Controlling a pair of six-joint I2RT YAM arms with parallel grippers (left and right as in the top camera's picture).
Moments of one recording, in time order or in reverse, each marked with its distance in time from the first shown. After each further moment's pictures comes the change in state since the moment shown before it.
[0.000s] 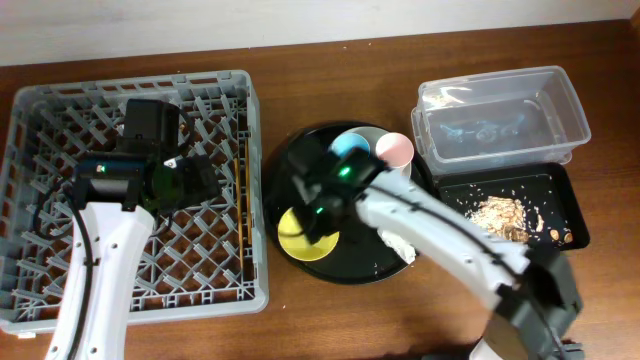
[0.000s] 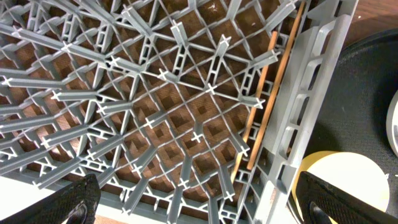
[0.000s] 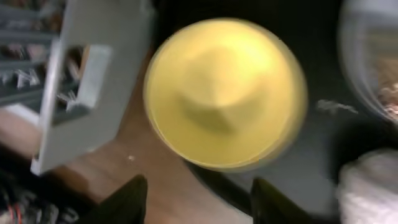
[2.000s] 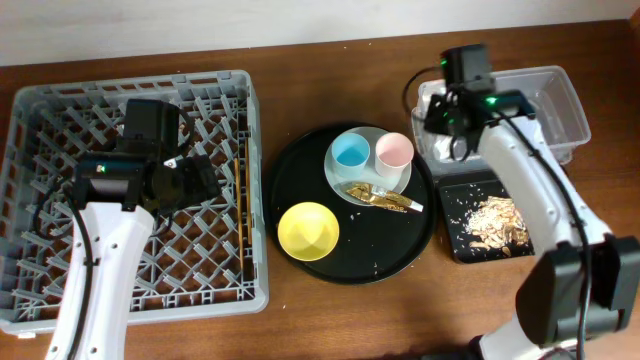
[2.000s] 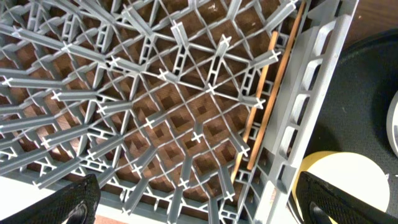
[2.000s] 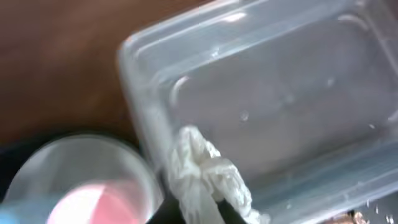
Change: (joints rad) left arm 0.000 0.000 0.000 -0.001 0.000 0.000; right arm -0.647 -0.021 -0.058 0.380 0.322 0.038
